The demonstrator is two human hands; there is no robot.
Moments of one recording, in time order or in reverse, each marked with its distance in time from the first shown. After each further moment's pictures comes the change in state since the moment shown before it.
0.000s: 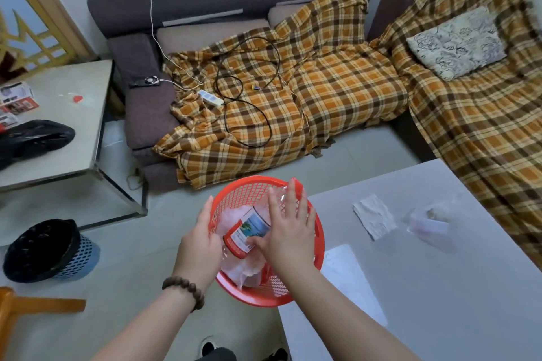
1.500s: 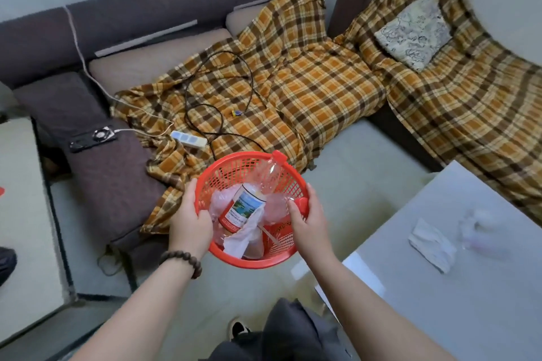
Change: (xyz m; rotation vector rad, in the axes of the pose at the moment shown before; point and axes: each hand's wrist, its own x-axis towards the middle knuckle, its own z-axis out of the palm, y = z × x) left_hand 0.420 -0.038 -0.093 -0.118 -0.099 0.148; right_hand 0.295 -0.151 0.036 0.913 0.277 0.603
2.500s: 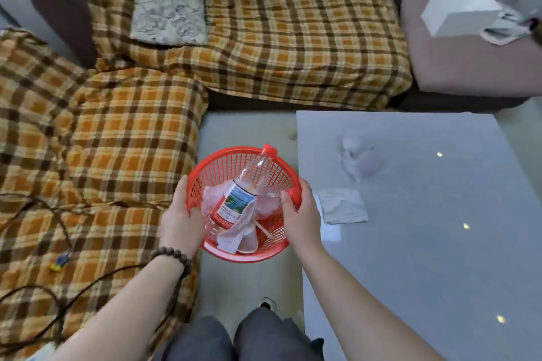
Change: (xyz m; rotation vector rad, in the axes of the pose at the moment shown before) left_hand 0.123 0.249 0.338 0.190 -0.757 0.508; right_hand 0.198 0.087 -0.198 0.243 0.832 0.413
